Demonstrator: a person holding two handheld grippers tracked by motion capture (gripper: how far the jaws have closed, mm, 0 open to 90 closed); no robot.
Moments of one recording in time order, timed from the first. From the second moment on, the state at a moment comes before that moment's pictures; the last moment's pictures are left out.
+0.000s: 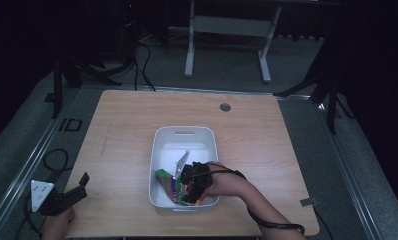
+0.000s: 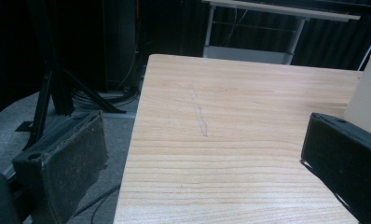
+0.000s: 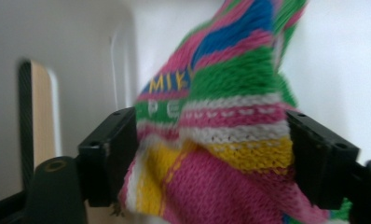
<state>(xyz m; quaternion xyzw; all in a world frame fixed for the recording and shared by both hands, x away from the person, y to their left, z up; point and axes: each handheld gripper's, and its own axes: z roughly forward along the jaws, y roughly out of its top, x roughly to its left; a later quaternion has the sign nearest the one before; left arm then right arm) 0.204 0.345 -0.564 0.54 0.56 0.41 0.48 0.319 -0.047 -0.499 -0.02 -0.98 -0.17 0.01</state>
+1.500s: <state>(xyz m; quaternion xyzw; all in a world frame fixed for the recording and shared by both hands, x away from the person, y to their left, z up) 0.204 0.344 -0.564 0.54 0.56 0.41 0.48 0.328 -0.130 -0.342 -0.13 -0.88 -0.43 -0.14</state>
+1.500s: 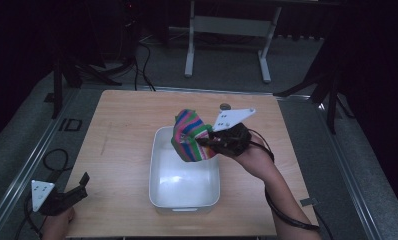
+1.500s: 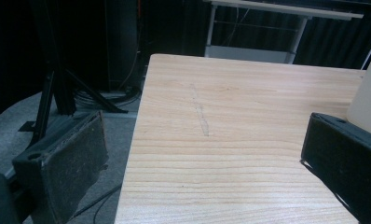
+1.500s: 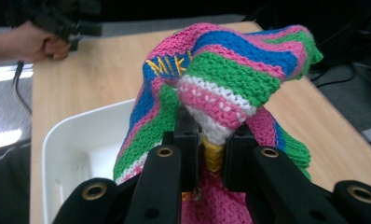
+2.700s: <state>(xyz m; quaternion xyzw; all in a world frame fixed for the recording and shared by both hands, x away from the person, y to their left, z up) 0.205 0.343 -0.564 0.54 0.56 0.41 0.48 0.359 -0.288 -0.414 -0.35 -0.81 -0.43 -0.21</state>
